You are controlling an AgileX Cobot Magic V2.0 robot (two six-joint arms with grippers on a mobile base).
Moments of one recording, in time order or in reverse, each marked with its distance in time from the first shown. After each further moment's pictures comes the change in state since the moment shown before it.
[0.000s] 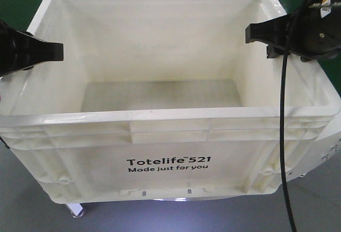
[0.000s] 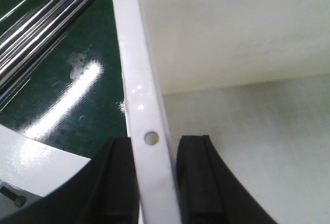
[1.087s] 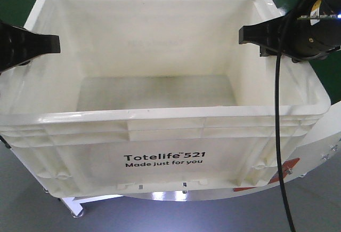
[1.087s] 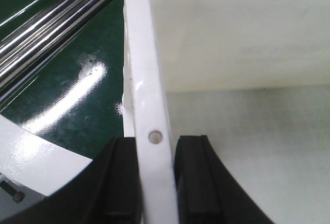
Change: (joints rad) left arm 0.000 0.000 0.000 0.047 0.007 -0.103; right arm 0.007 0.000 0.034 -0.031 -0.085 0.026
